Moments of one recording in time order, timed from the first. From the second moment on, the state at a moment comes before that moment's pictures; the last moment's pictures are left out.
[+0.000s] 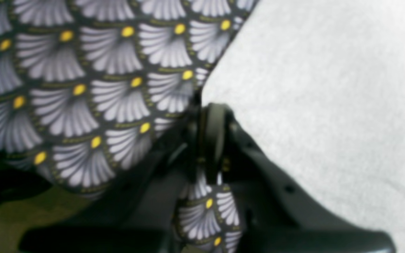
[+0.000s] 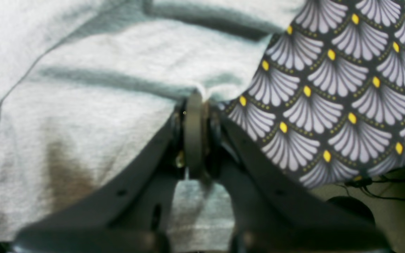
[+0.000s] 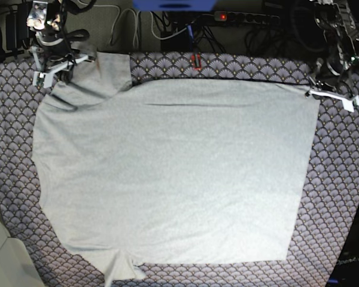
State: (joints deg) left arm 17.6 -13.3 -29.1 88.1 -36.0 -1.1 44.4; right arm -32.8 3.9 17.3 98.8 15.7 5.6 -24.4
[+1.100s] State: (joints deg) left arm -17.2 -12.7 -25.6 69.4 -35.1 -0.2 47.2; right arm 4.3 13.2 17.2 88.1 15.7 7.5 -43.5
